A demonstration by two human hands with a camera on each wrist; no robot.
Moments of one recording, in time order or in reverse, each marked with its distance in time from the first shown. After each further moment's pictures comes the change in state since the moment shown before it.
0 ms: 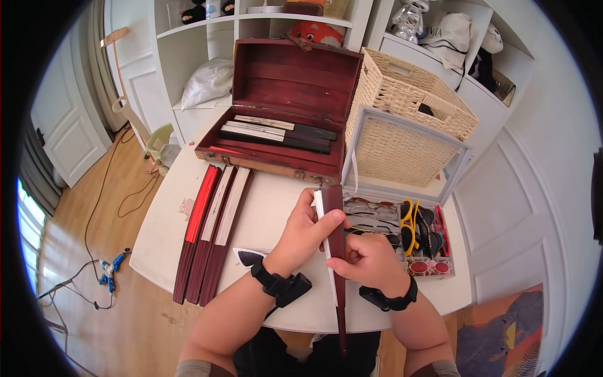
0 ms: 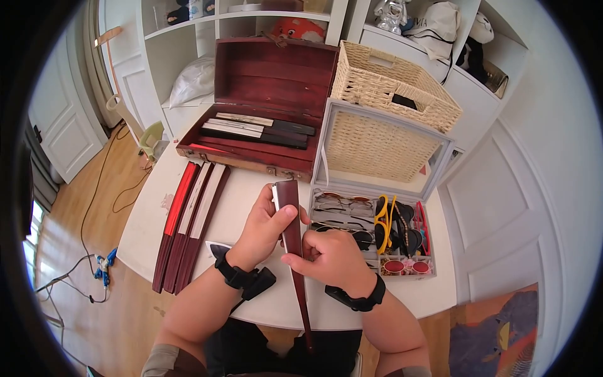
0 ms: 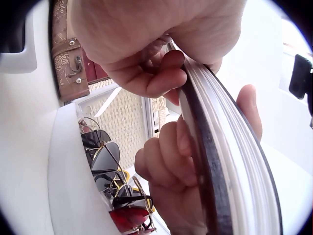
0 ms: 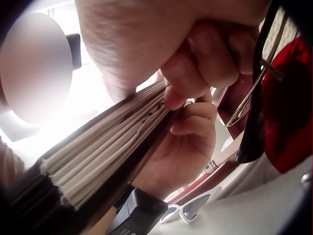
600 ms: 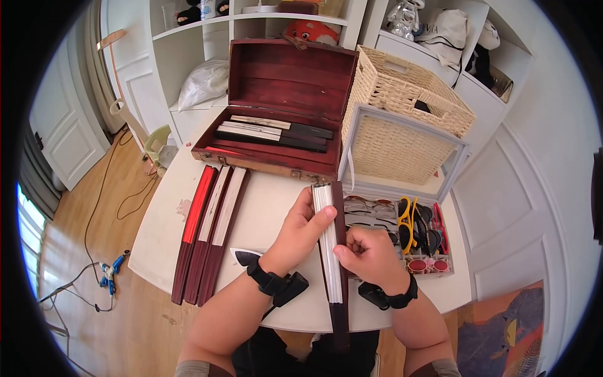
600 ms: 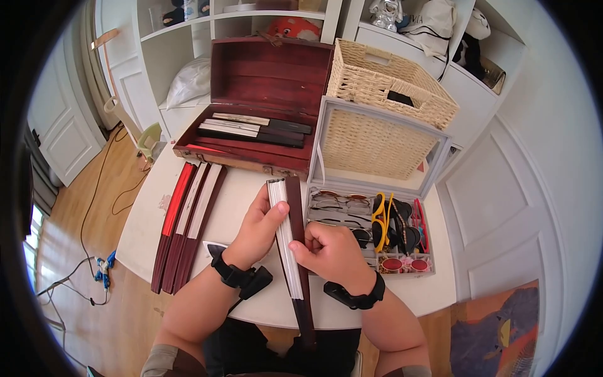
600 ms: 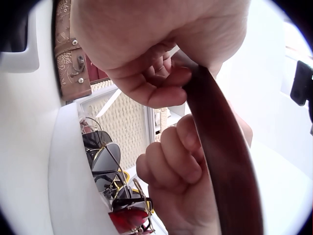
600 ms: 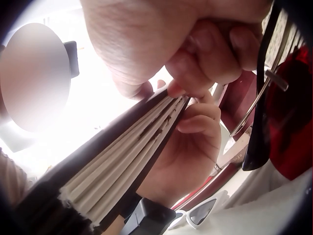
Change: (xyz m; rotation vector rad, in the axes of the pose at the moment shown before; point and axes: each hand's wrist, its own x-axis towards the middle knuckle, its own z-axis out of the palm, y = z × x) left_hand -0.001 -0.001 0.005 -0.123 0.006 0.120; right_hand -0.002 0.004 0.000 0.086 0.082 0.102
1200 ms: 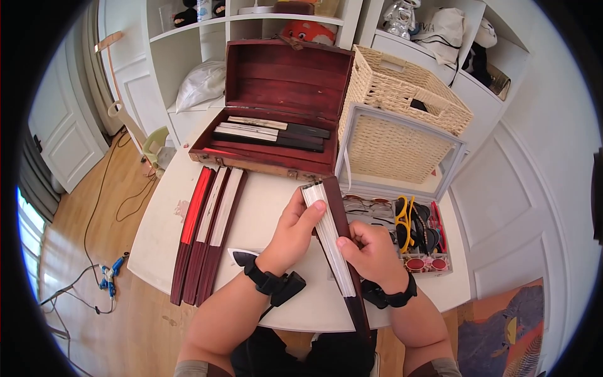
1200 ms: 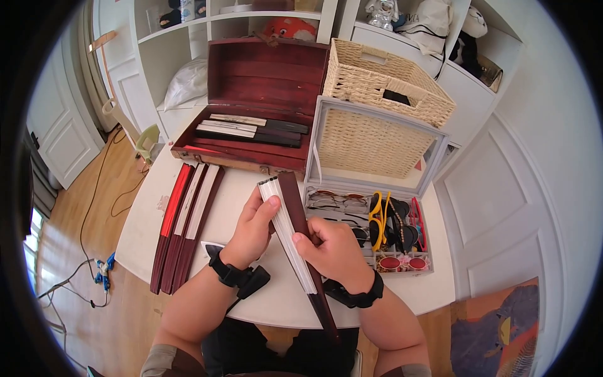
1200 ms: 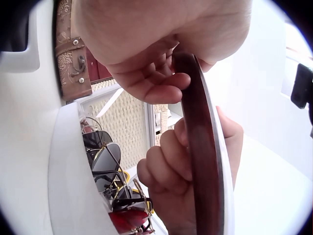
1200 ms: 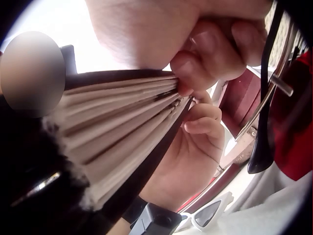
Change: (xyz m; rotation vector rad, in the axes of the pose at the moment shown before) left_hand 0.000 0.001 -0.002 0.021 0.037 -0.061; right_hand 0.000 0.000 -0.004 0.157 -0.021 0.120
